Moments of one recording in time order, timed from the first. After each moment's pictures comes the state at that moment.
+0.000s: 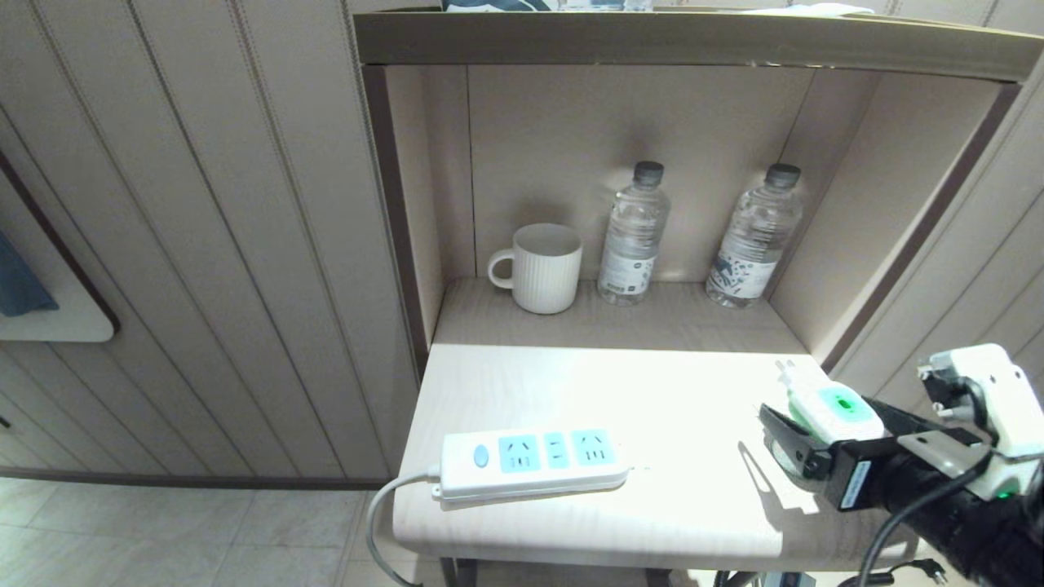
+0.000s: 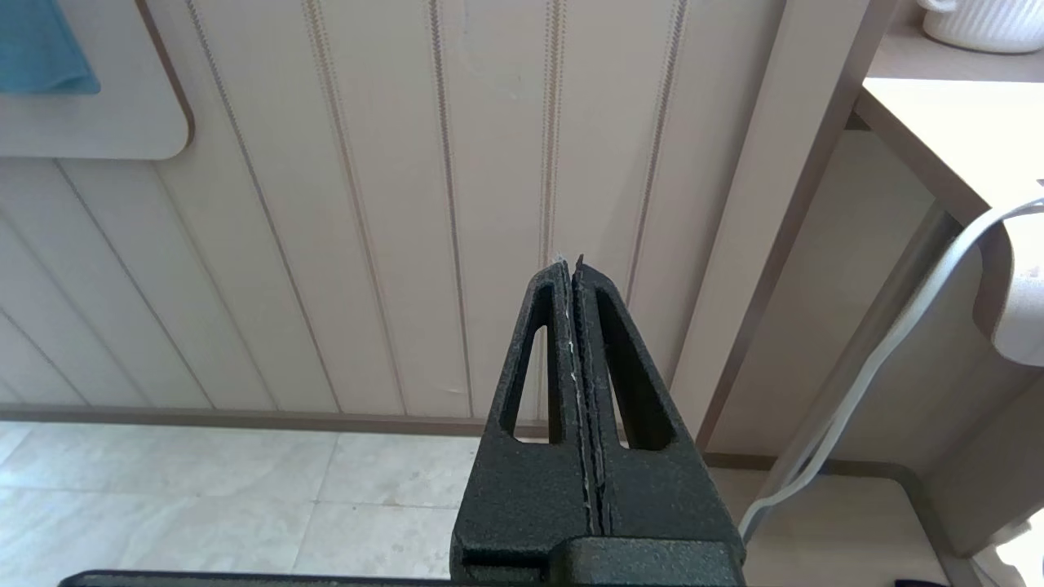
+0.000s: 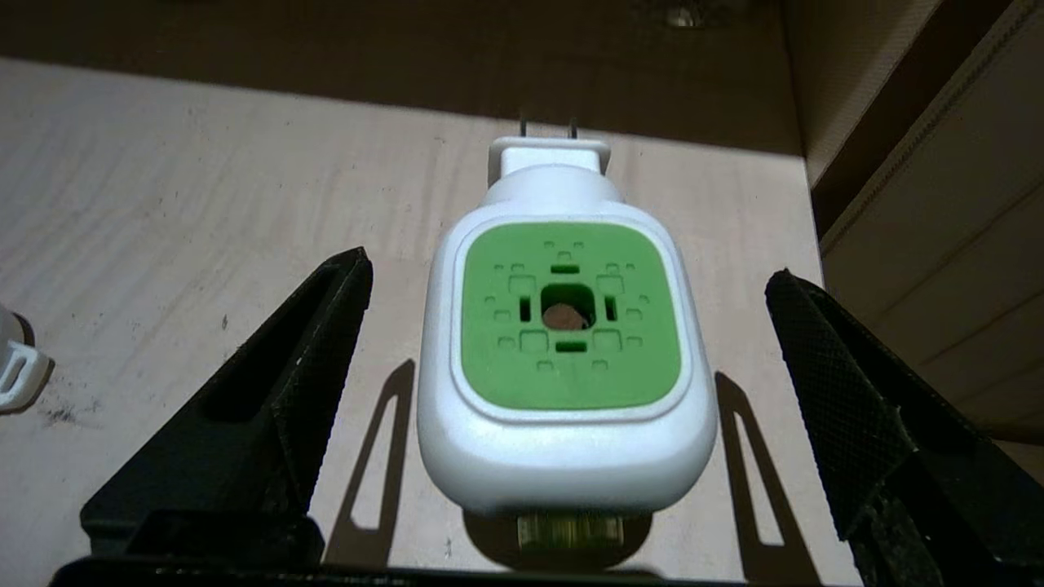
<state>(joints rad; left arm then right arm) 0.00 0.00 0.00 -0.07 0.00 0.00 0.45 1.32 -0.17 -1.02 -0.34 0.07</state>
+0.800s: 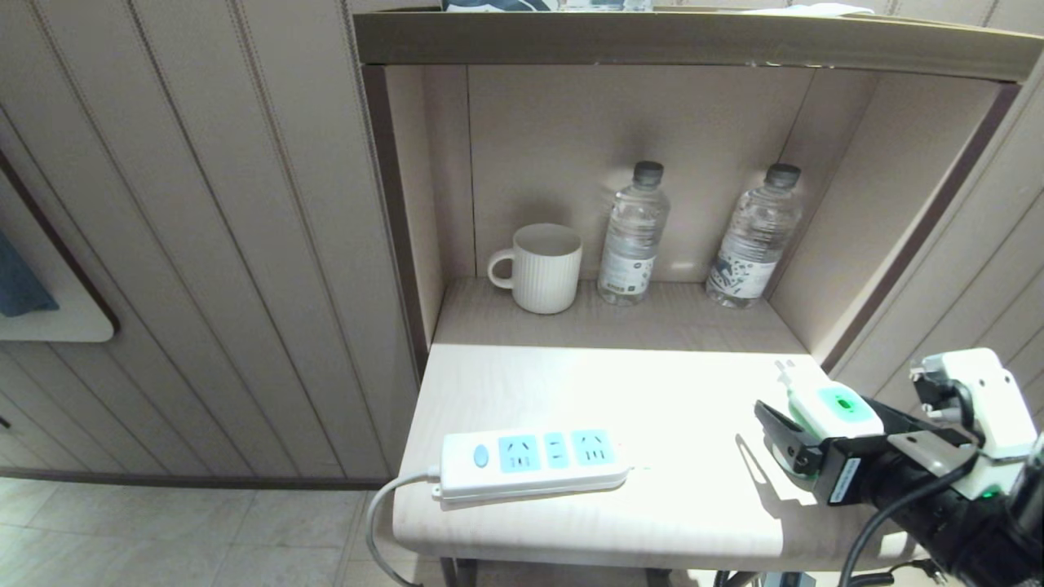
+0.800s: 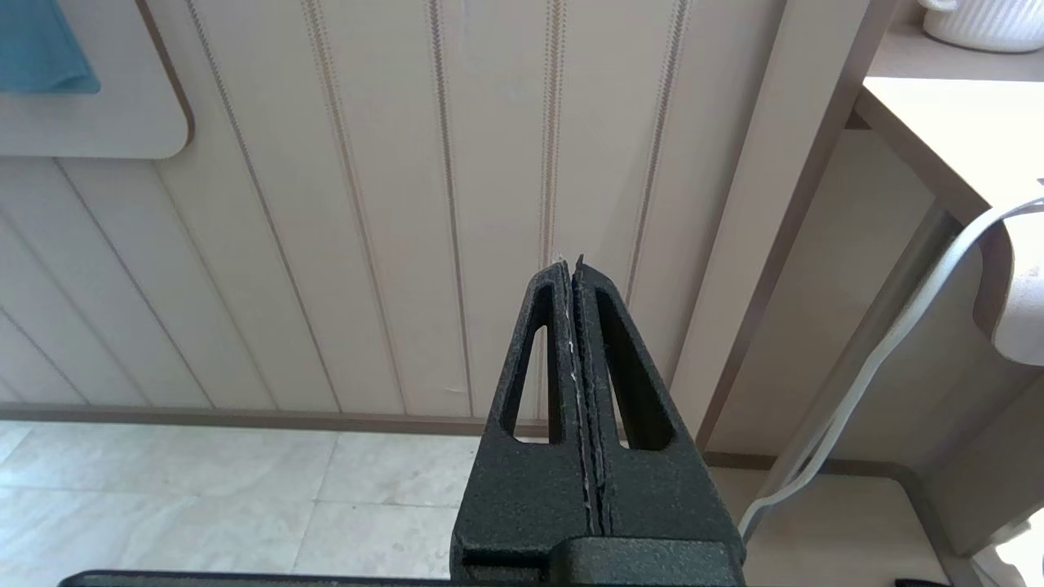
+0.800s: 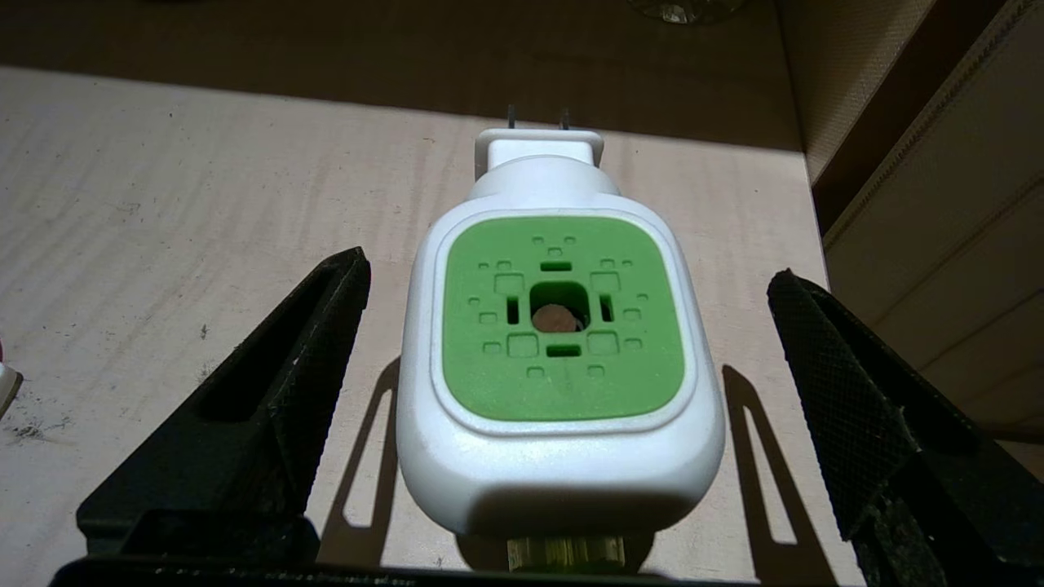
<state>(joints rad) -0.01 0.00 0.00 -0.07 0.00 0.00 0.44 1.39 -0.14 -1.13 -0.34 0.07</state>
